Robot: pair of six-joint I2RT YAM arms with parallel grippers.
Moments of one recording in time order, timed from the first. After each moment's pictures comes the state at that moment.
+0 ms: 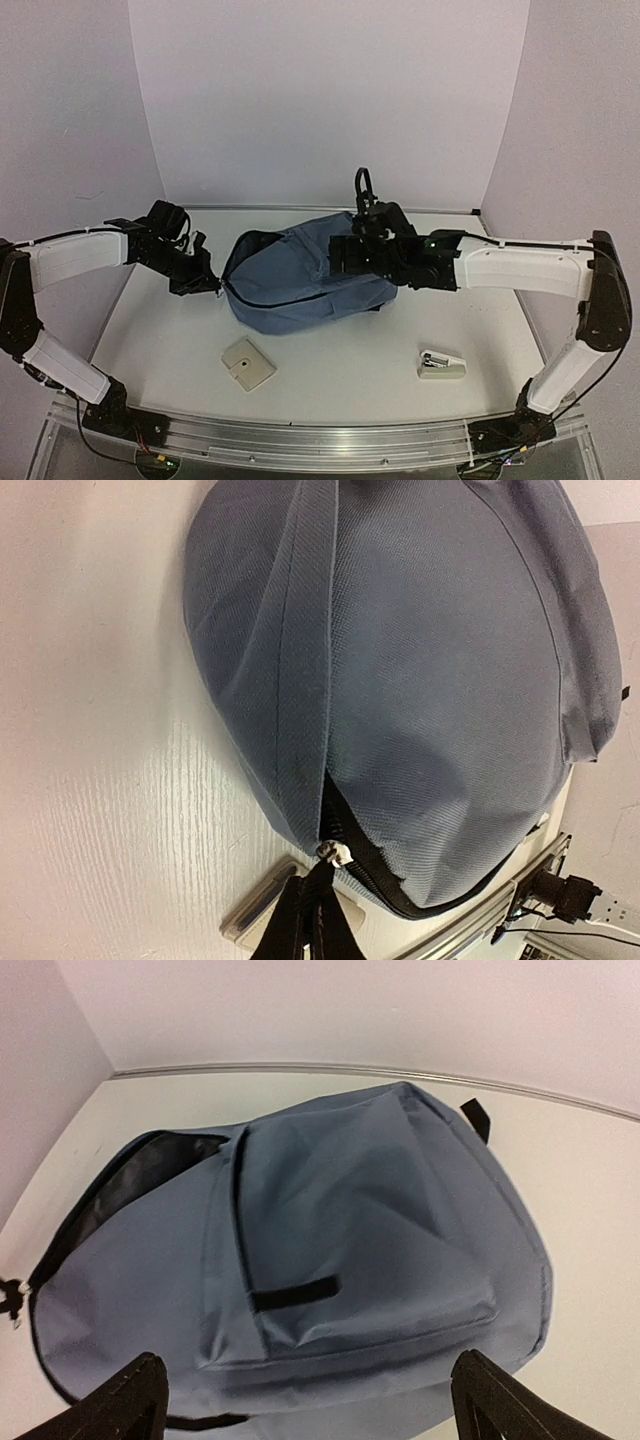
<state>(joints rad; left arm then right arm) -0.40 1.42 0.97 -0.56 0.37 -0.61 1.01 1.63 1.24 -0.23 0.55 0.52</state>
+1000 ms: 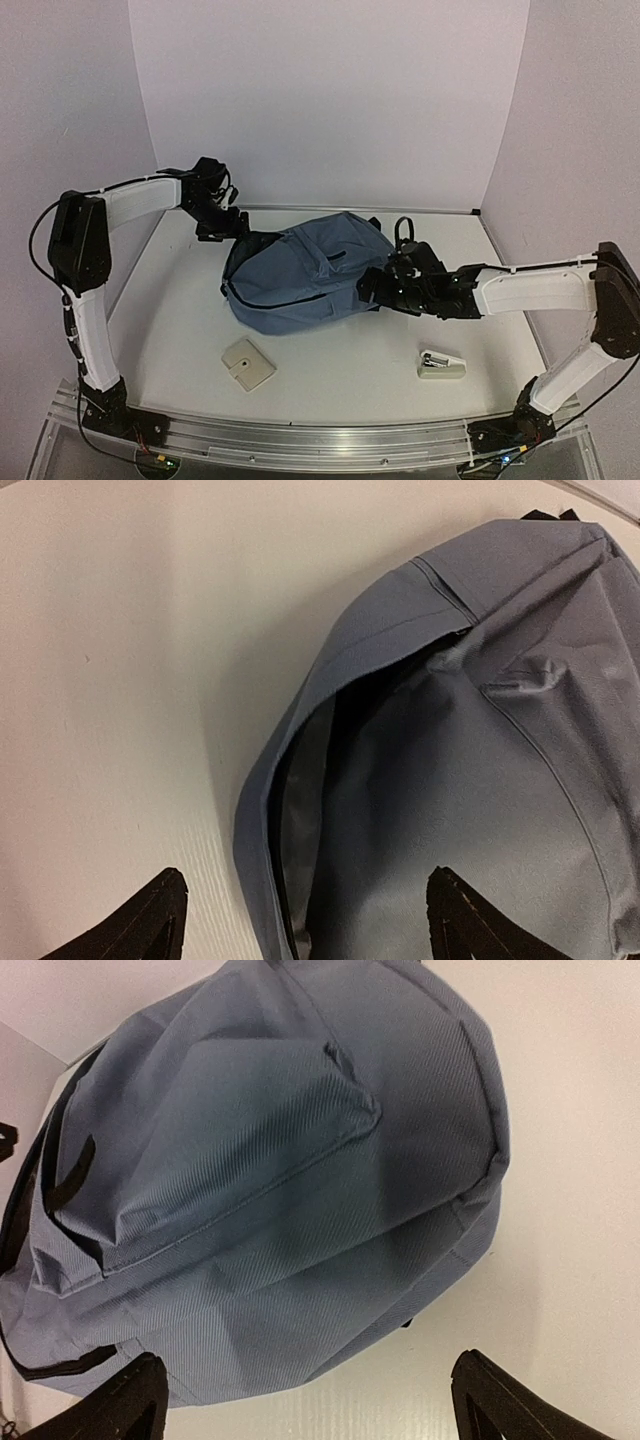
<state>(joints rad) -0.38 1.96 1.65 -0.71 0.13 -0.28 0.86 1.54 0.88 -0.09 0.31 0.86</state>
